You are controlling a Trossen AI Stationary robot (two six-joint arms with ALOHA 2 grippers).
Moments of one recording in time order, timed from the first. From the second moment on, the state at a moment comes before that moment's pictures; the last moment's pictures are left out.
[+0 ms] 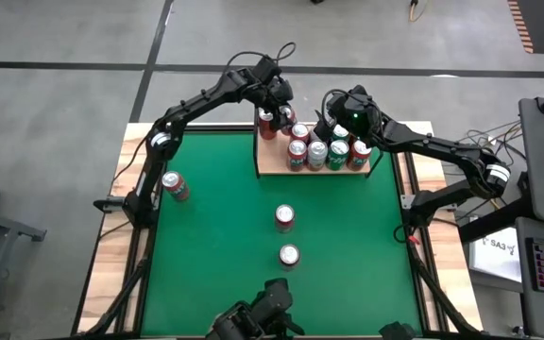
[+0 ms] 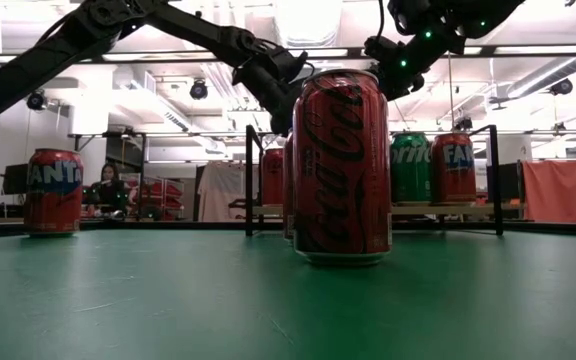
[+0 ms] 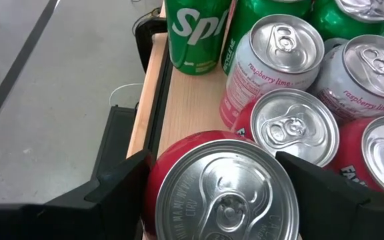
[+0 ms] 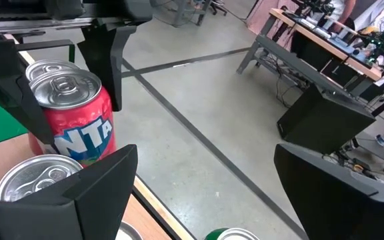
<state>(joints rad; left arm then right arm) 0.66 2.22 2.20 -0.83 0.37 0.41 -0.58 1.34 1.01 -0.01 0.37 -0.25</state>
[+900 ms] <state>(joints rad) 0.66 2.24 2.19 -0.80 0.37 0.41 -0.58 1.34 1.01 -0.02 0.38 -0.25</state>
